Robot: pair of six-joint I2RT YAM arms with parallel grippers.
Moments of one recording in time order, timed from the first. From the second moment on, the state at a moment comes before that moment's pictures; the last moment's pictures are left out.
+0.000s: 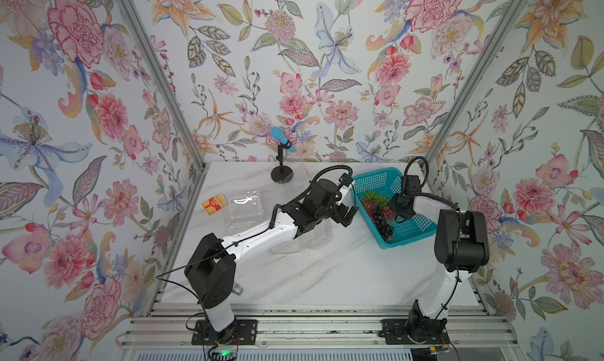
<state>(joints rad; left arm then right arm) -0.86 1.73 1.41 -0.14 0.00 -0.01 -0.02 1.92 1.25 -0.36 0.11 0.61</state>
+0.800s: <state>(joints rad) -0.86 1.67 1.33 -0.11 0.00 0.03 0.03 1.94 1.25 -0.35 0.17 0.66</state>
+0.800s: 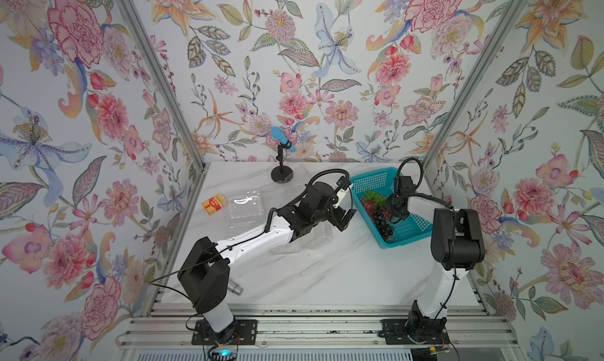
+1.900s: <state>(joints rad) -0.85 1.65 1.30 -0.10 0.00 0.03 0.02 1.78 1.23 -0.38 0.19 0.59</state>
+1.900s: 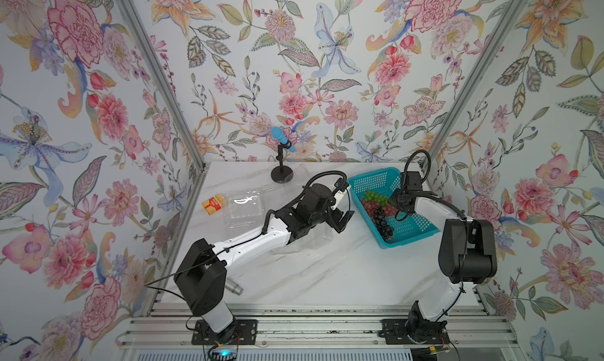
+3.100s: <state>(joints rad) -0.63 1.40 1.14 -0.10 -0.01 -0.05 0.31 1.65 1.70 -0.67 0.20 0.42</state>
